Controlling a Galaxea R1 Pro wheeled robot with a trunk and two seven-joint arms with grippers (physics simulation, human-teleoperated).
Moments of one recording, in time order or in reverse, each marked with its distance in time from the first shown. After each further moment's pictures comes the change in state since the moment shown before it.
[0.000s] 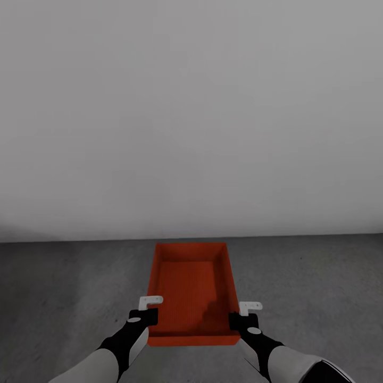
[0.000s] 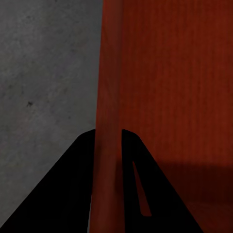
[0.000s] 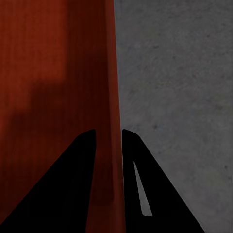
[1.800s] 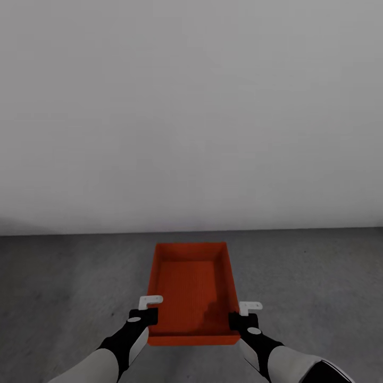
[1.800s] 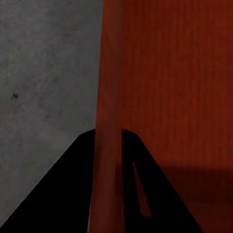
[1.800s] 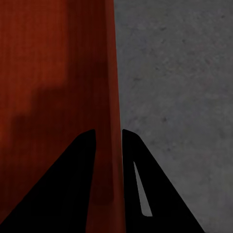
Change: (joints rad) left arm 0.000 -0.001 0.006 -0.003 -0.009 0.000 0.000; right arm 0.000 0.001 0.002 0.001 -0.005 -0.005 0.000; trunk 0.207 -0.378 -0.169
